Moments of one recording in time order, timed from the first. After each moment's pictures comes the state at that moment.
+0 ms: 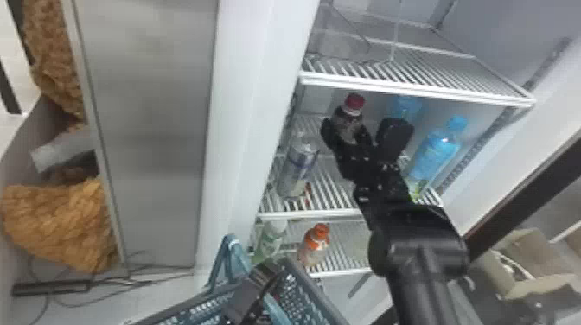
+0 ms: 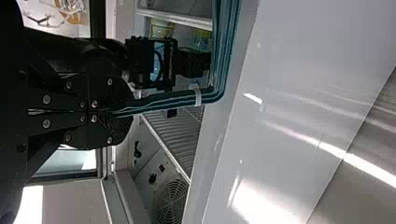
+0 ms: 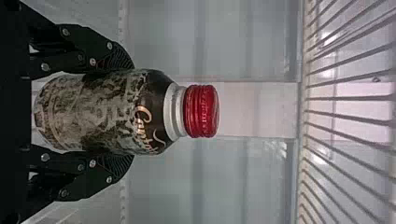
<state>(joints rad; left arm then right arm) 0.49 0.05 -0.35 -1.85 1.55 0.58 -0.52 -0.08 -0.13 -0.17 -1.69 -0.08 0.27 0.12</state>
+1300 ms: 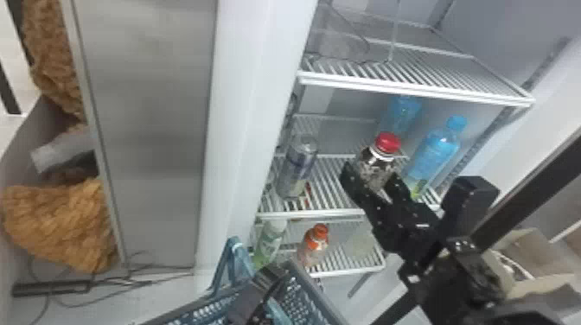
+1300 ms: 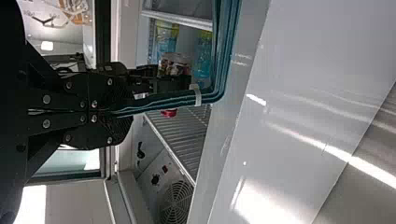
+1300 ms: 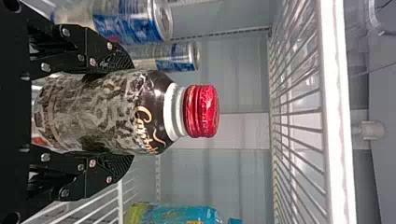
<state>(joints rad) 0.50 0.05 -0.35 -1.85 1.55 0.59 -0.52 0.50 -0.15 -0.26 -2.40 -0.29 0.47 0.12</state>
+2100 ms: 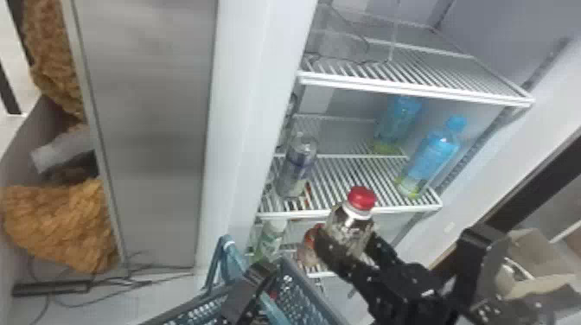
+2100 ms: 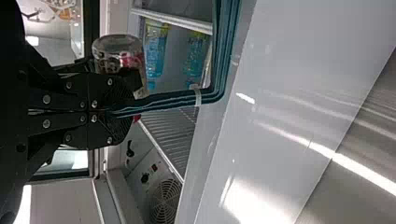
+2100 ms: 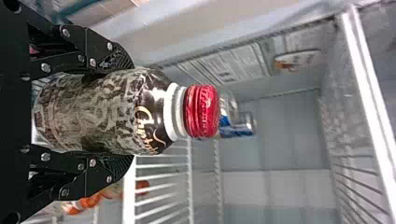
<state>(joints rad) 0.50 0.05 -0.35 -1.84 1.57 0.56 -0.52 0.81 -0.13 -0.27 -2.67 -0.37 0.68 0.23</state>
